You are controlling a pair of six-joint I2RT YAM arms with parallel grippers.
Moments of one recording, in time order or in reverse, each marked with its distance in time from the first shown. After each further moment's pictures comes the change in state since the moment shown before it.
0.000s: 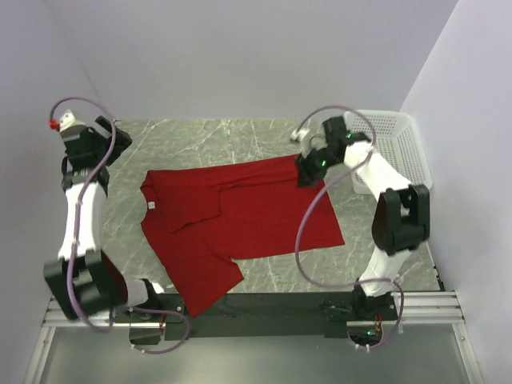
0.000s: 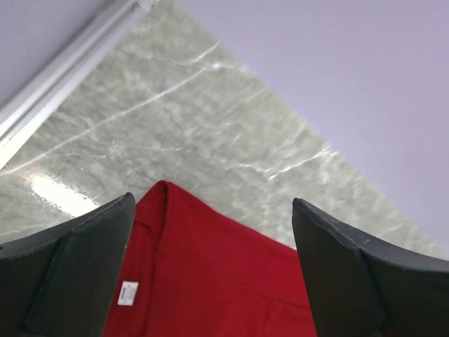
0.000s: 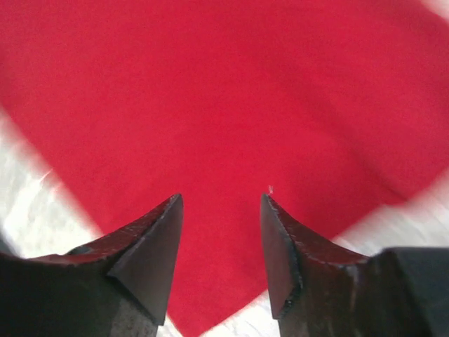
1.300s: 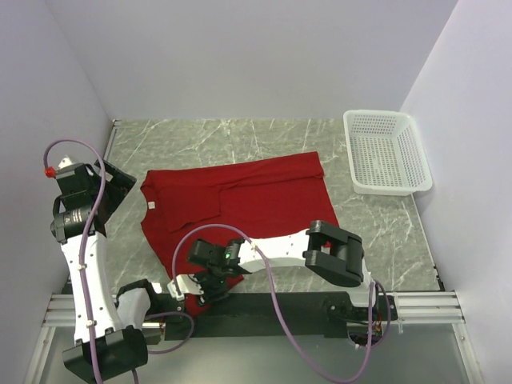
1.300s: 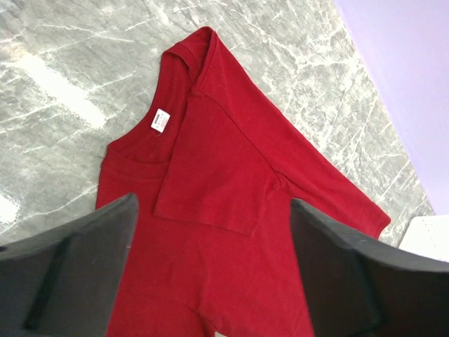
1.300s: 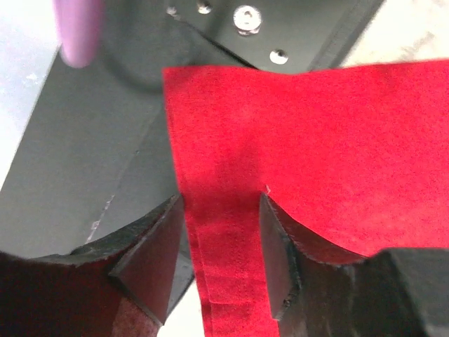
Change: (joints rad) left arm 0.053 -0.517 -0.134 -0.582 0.042 -0.126; right arm 1.191 0.147 -0.247 0.435 0.065 -0.146
